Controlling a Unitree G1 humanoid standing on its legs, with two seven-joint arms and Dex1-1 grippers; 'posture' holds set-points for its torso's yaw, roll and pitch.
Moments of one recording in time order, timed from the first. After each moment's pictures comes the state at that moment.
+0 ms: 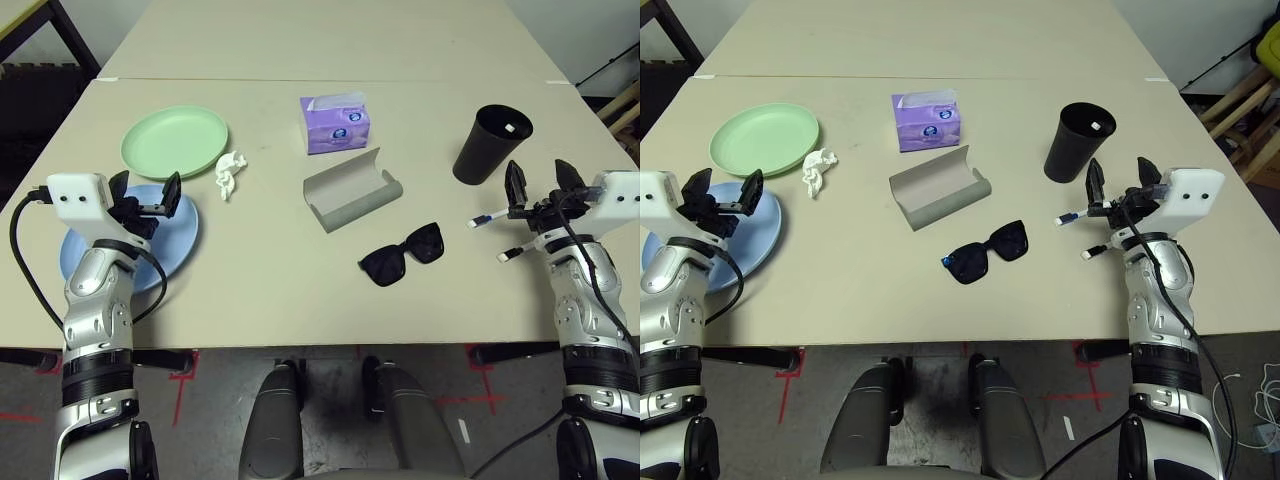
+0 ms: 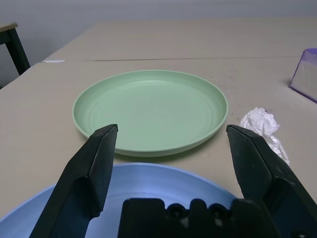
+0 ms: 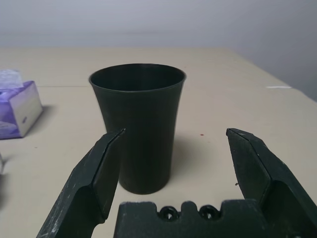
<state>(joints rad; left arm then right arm) -0.33 0.49 0.41 0.24 -0.32 0.01 -0.36 -0.35 -0.35 -0.34 0.25 0.34 -0.10 0.31</state>
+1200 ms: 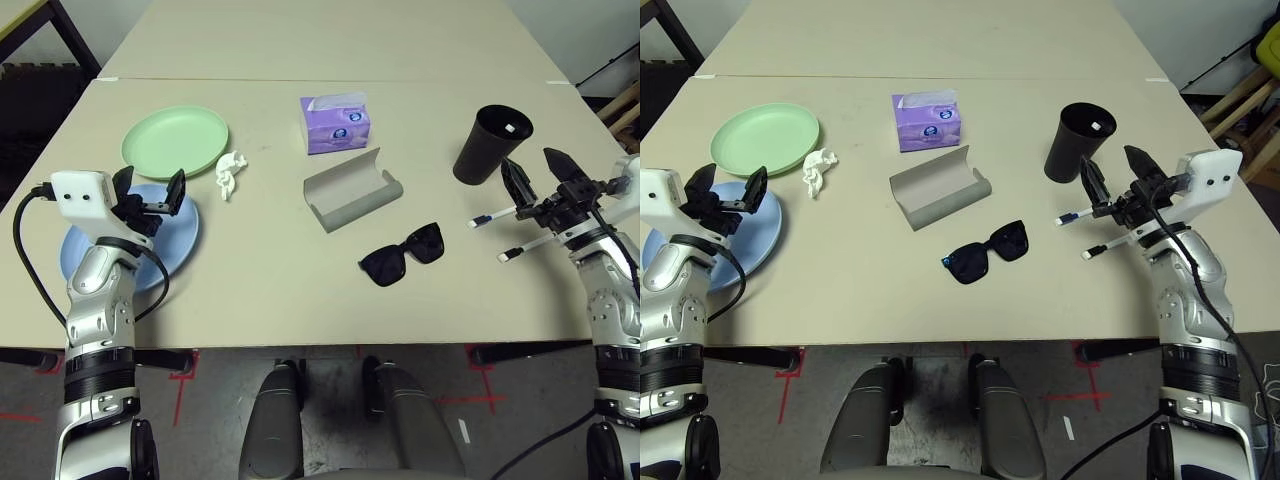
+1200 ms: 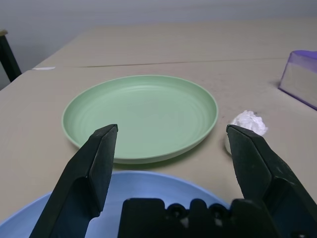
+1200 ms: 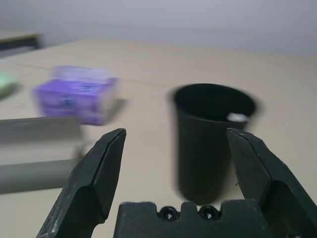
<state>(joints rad) -0.34 0.49 0.39 0.24 -0.32 -0.02 -0.39 -0.33 -0.48 -0.28 0.12 0.47 0.05 0.67</state>
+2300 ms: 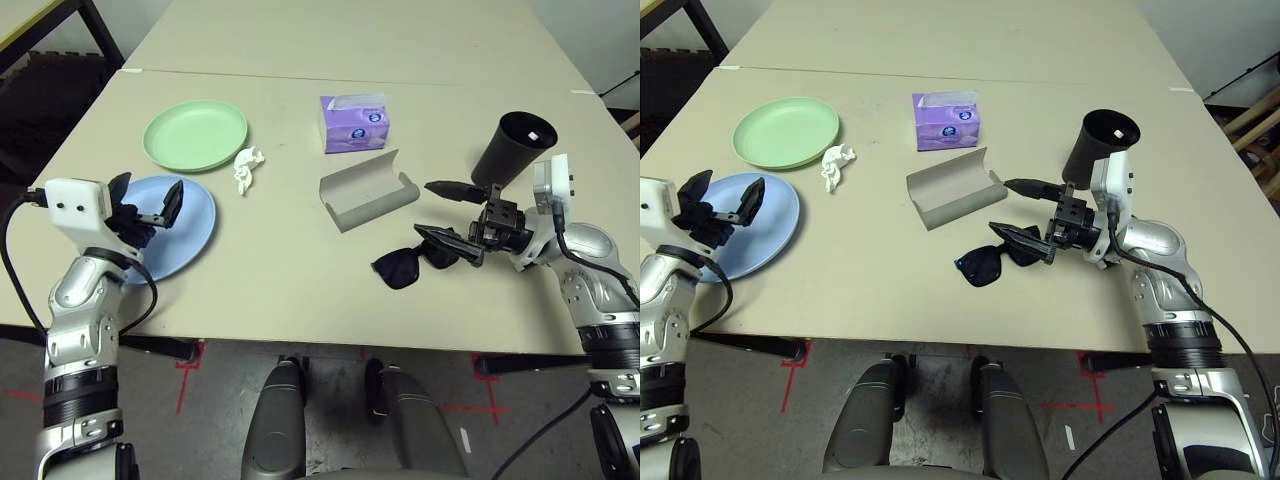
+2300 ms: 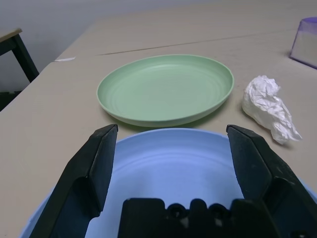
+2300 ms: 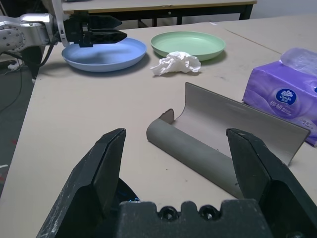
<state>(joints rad) -0.23 0.58 0.39 0.13 -0.32 0.02 -0.47 -0.43 -0.53 -0.08 0.17 0.46 0.03 1.20</state>
